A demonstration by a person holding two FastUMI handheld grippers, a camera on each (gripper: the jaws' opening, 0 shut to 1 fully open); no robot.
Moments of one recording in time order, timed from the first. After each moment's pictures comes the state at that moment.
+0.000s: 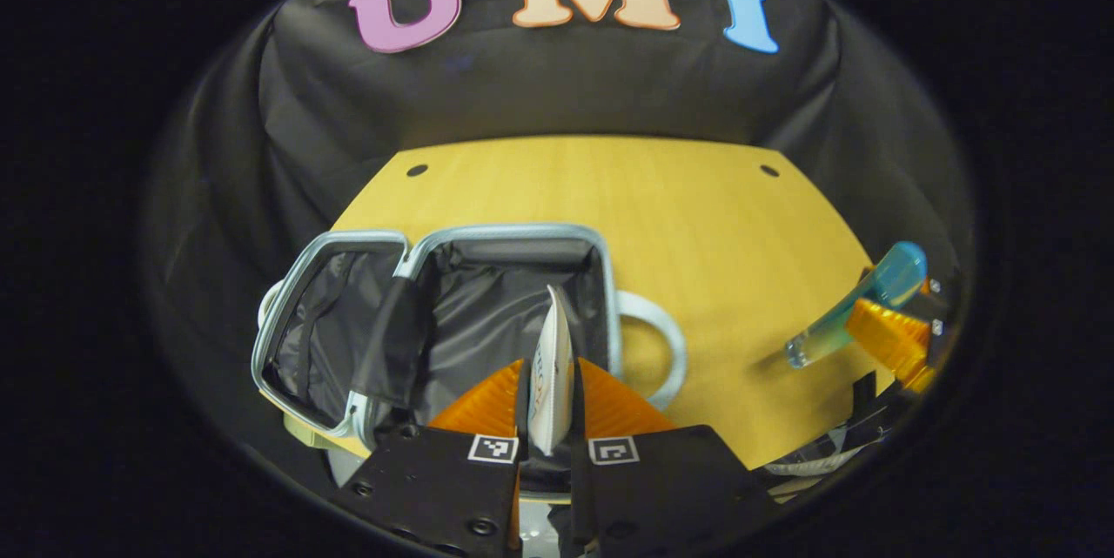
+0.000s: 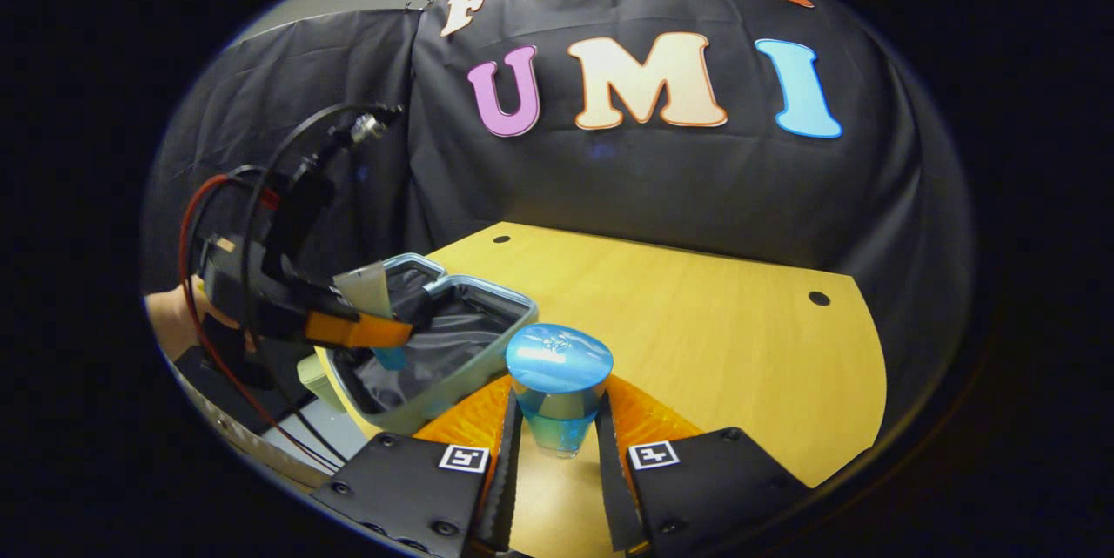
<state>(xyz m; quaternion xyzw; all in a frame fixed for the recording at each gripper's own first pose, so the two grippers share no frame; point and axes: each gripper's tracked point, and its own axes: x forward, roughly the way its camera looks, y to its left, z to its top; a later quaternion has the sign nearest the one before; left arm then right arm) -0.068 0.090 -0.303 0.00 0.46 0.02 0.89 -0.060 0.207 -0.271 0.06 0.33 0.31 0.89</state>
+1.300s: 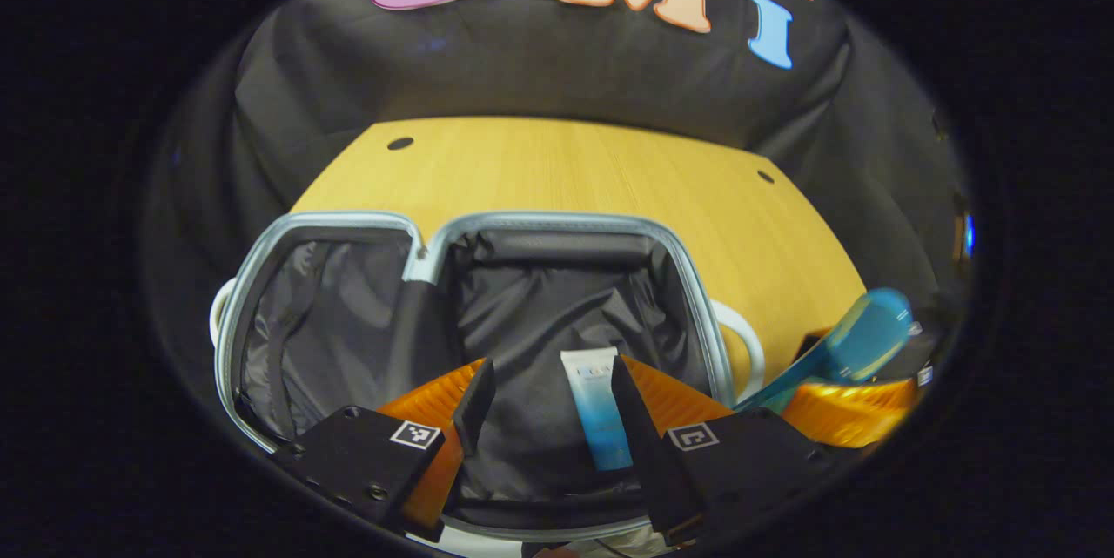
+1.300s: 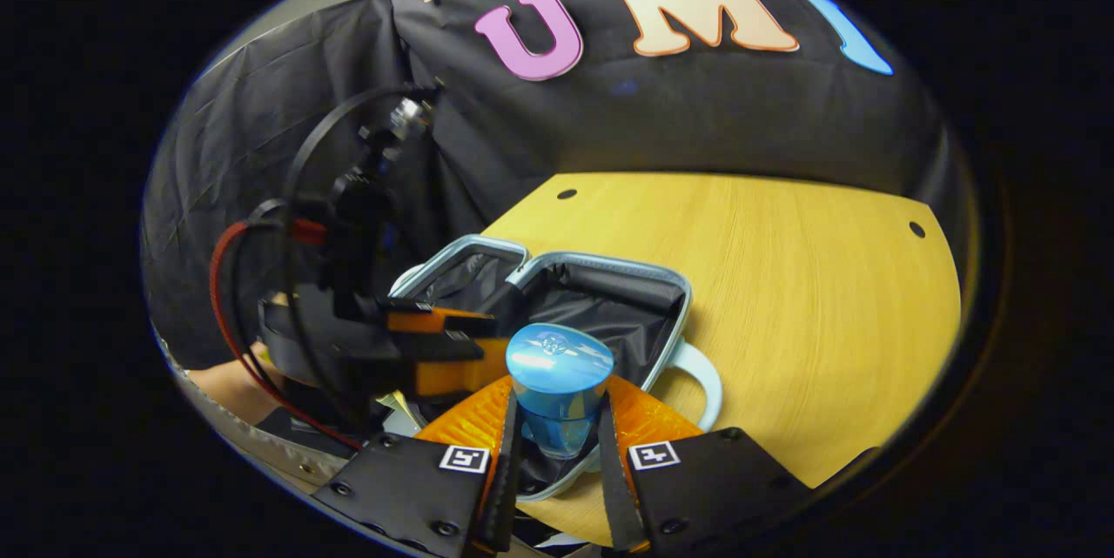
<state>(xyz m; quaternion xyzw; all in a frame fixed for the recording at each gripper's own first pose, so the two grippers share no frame) -0.024 0.171 -0.323 -0.07 0.43 -0.06 0.90 -0.091 0.382 -0.308 0.12 0.46 0.32 0.82</state>
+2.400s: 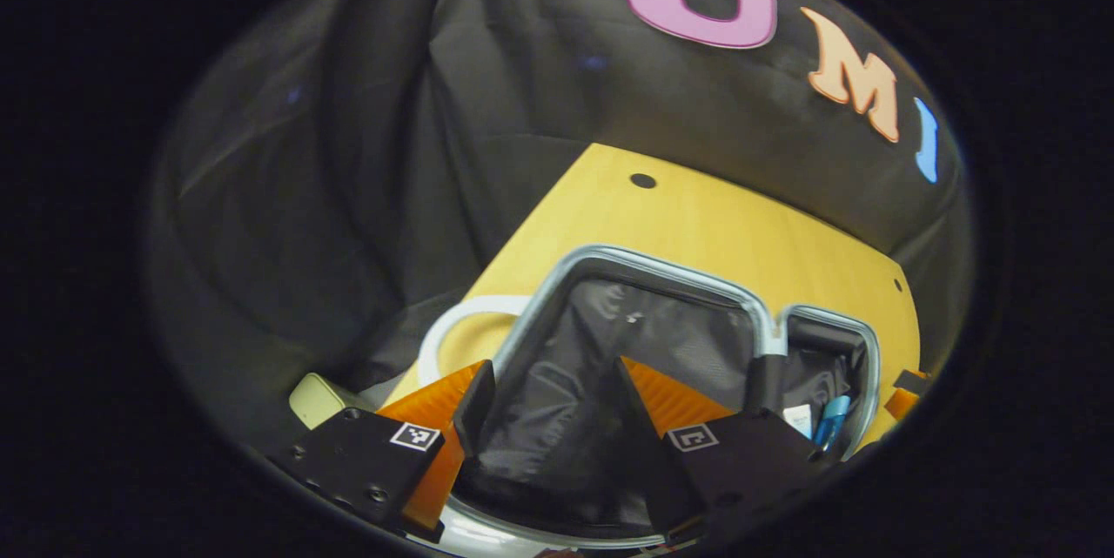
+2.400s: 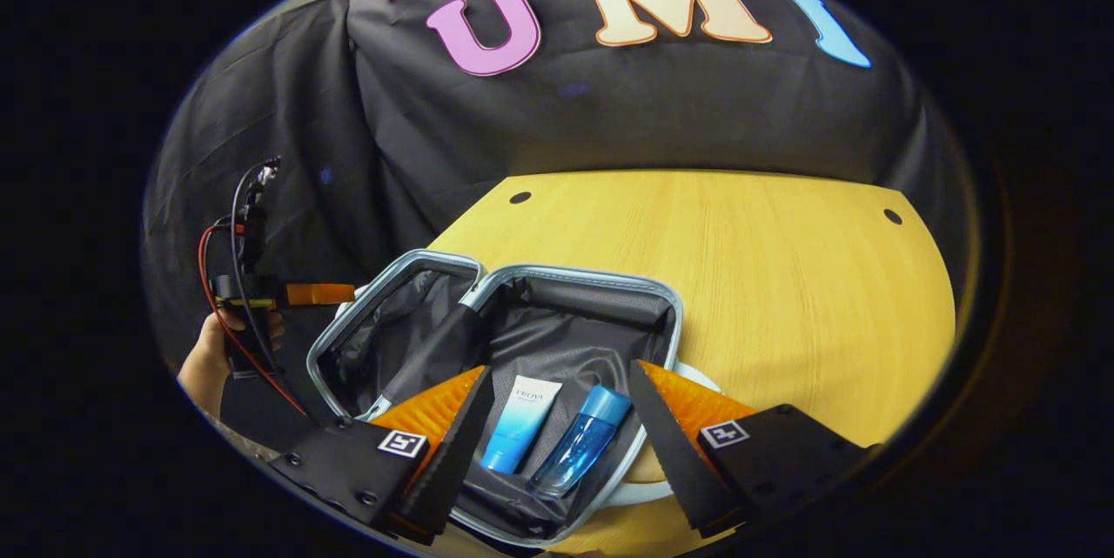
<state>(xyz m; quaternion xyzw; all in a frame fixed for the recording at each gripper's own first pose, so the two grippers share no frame) -0.034 0.474 -0.332 -0.11 0.41 0.18 0.89 -0.046 0.405 -0.331 0.10 0.45 0.23 0.86</state>
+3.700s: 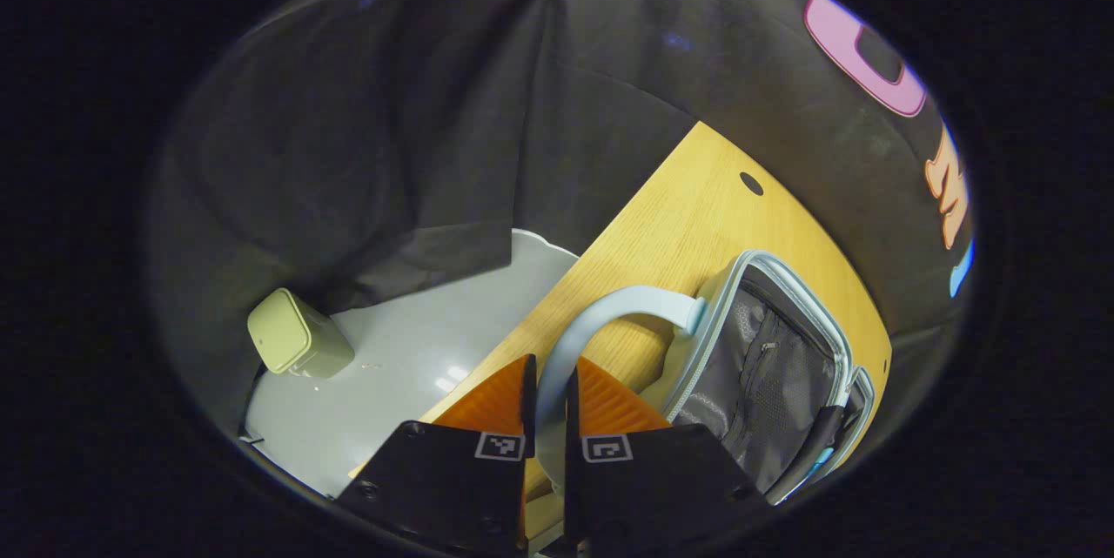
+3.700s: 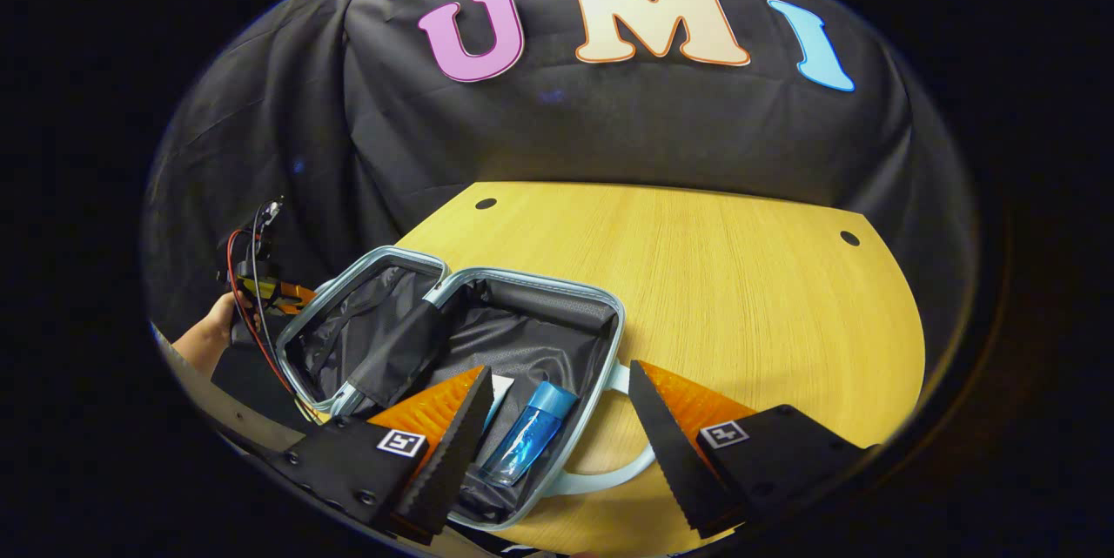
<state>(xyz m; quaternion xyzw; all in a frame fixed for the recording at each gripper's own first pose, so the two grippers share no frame) -0.043 0.546 -0.406 -0.25 0.44 0.21 0.83 -0.048 0.365 -0.322 0.06 0.43 0.20 0.88</state>
